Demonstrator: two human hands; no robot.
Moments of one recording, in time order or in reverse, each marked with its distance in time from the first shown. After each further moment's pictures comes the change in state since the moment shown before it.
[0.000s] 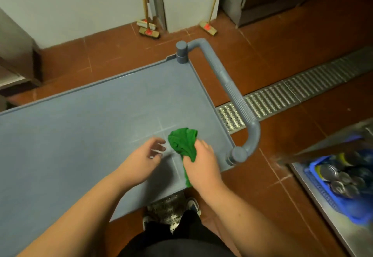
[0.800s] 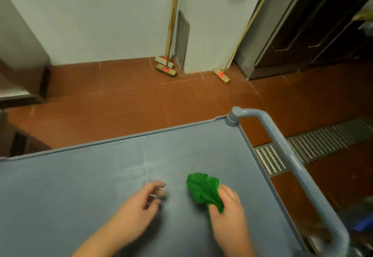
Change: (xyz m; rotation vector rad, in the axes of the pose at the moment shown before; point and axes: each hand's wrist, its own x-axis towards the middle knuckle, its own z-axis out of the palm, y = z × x) left_hand 0.066 -0.112 -0.163 -0.215 0.045 0.055; right_hand 0.110 -0.089 0.095 -0.117 0.147 -0.134
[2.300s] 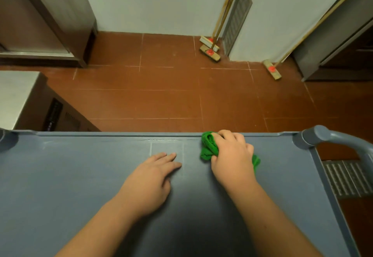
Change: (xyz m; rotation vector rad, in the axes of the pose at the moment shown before) left_hand 0.088 -0.063 -0.078 0.627 0.142 0.075; right_hand 0.185 -0.088 0.113 -0.621 -0.219 -0.326
